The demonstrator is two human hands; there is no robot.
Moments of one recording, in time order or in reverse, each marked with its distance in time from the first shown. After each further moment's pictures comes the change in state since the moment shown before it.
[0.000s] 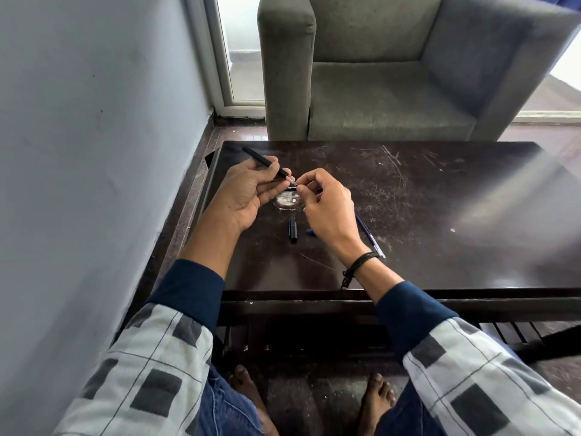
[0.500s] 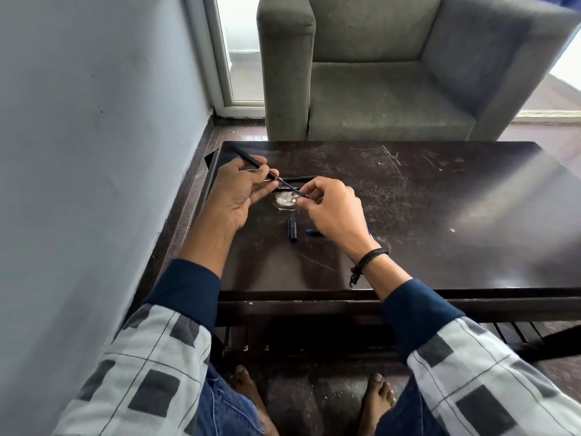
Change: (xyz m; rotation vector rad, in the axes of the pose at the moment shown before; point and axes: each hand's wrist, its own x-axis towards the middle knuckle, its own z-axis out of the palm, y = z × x) left_hand 0.007 -0.001 -0.007 0.111 0.140 0.058; right_hand 0.006 0.003 -0.012 -0.276 -0.104 0.076
